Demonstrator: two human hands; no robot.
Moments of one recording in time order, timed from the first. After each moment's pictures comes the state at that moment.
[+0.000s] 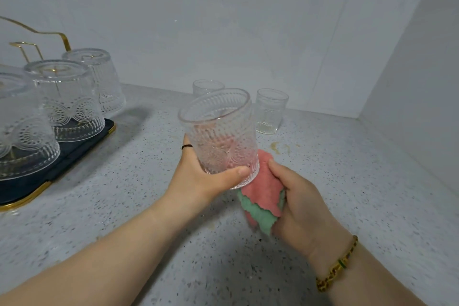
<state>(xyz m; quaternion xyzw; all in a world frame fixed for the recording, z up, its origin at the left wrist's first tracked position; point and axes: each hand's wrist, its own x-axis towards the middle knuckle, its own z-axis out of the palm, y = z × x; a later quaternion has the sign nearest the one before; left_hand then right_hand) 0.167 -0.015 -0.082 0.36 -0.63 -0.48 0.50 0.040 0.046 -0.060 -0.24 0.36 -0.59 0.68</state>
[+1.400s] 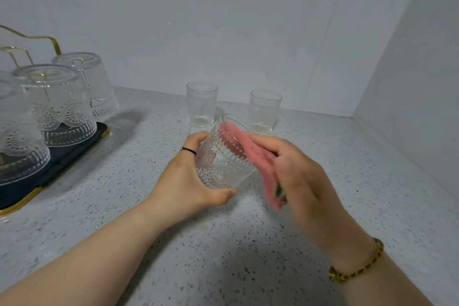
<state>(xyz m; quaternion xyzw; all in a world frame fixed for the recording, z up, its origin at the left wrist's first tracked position) 0.177 -0.015 -0.077 0.40 -0.76 -0.33 0.40 0.024 0.063 -0.043 -0.73 0.44 -0.49 0.18</state>
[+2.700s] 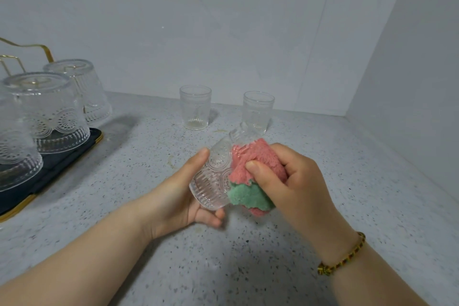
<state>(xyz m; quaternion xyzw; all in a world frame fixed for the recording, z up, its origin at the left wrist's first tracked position) 0.175 -0.013 -0.076 0.23 -0.51 -0.79 0.25 0.022 0.057 -0.048 -0.69 0.50 -0.51 0.12</state>
